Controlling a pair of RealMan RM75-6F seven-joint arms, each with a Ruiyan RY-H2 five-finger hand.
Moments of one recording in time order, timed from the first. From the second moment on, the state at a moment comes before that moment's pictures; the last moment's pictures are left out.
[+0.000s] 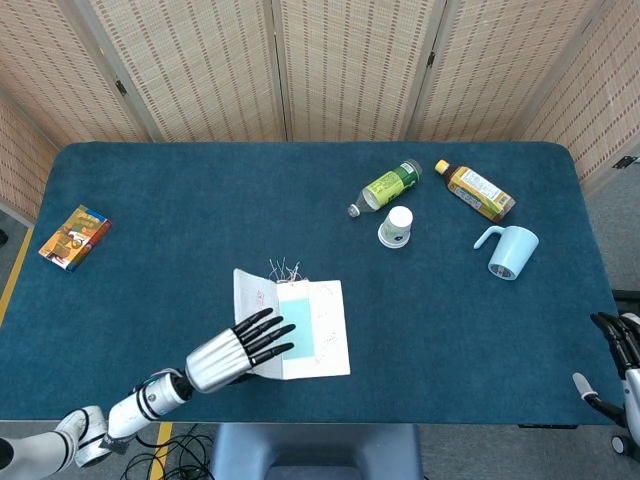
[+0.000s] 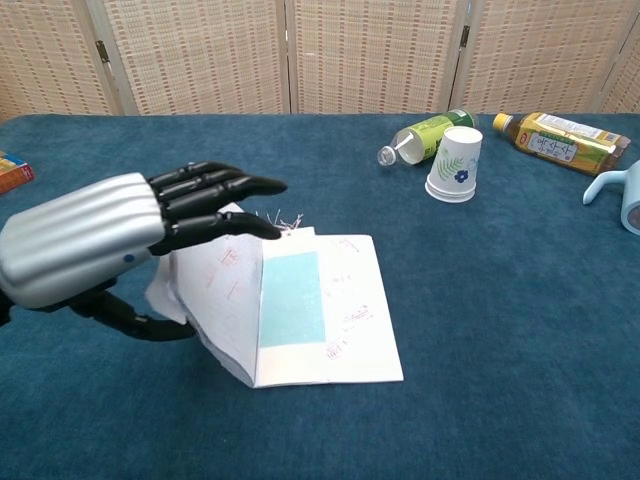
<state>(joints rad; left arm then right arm) -0.66 -1.65 0.11 -1.08 2.01 1.49 -0.02 -0.11 -1.04 0.02 -1.66 -1.66 1.74 -0.01</state>
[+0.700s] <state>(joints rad) -0.76 -1.62 -0.02 -1.29 1.85 1.30 0.13 -0.11 -1.03 0.03 -1.63 -1.64 1.72 0.02</state>
